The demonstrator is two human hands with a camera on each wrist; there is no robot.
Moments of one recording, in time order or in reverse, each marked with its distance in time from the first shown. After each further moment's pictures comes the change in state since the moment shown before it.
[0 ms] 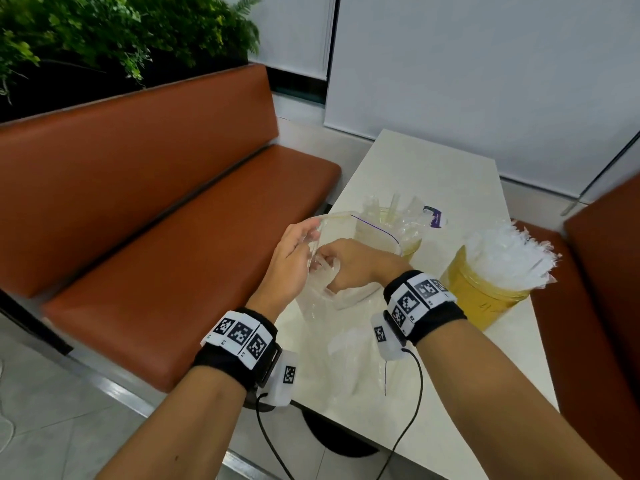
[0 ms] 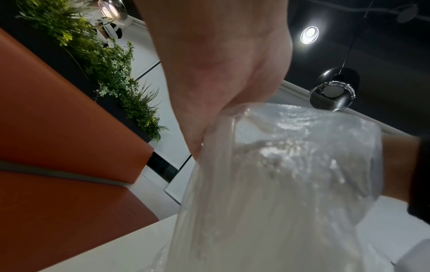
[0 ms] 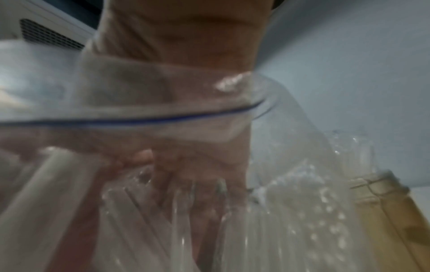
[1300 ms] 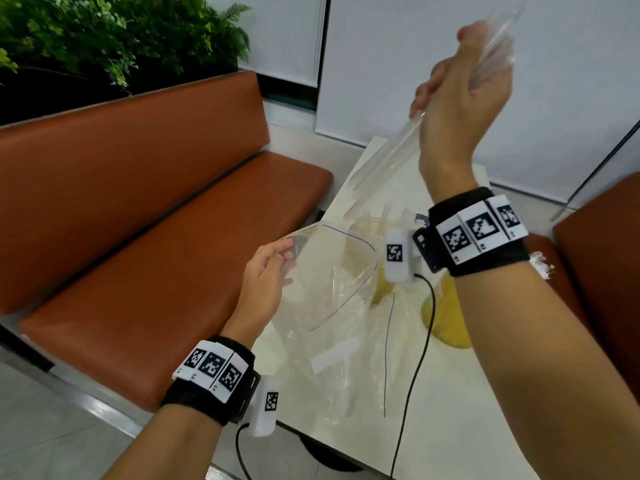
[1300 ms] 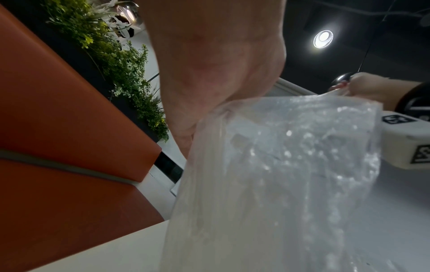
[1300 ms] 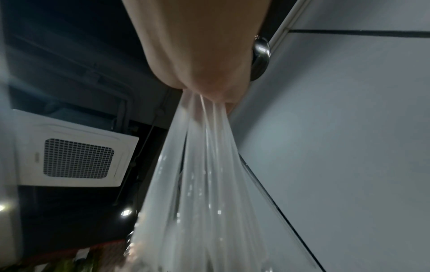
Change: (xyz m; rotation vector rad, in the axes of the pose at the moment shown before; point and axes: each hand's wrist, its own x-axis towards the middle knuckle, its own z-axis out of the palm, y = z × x) left_hand -0.001 -0.007 -0.010 -0.101 0.188 -0.090; right_hand -0.043 -0.041 -0.167 1.005 1.542 -0.570
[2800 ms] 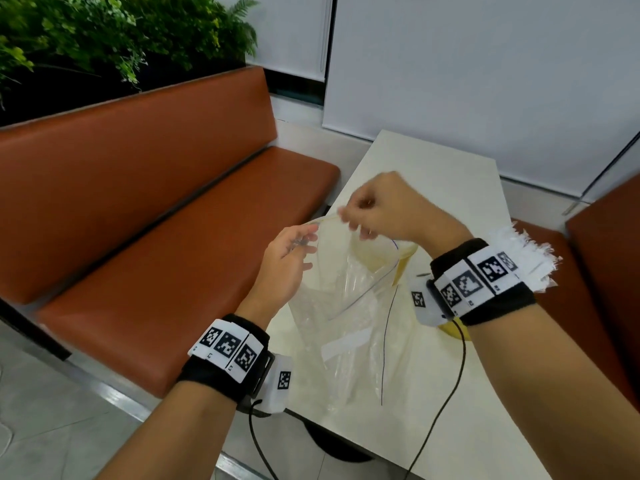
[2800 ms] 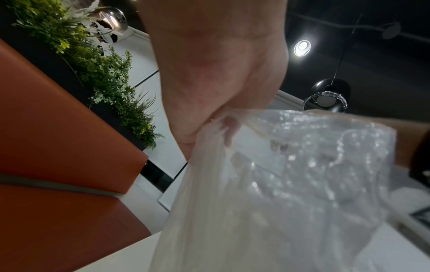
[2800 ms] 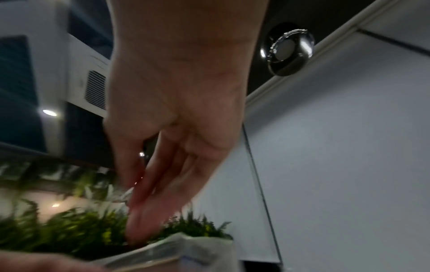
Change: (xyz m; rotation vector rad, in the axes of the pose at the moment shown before) left_hand -0.002 0.018 0.016 0.064 -0.122 0.031; right_hand -0.067 0.035 -0.048 -0.848 -1.149 0.314
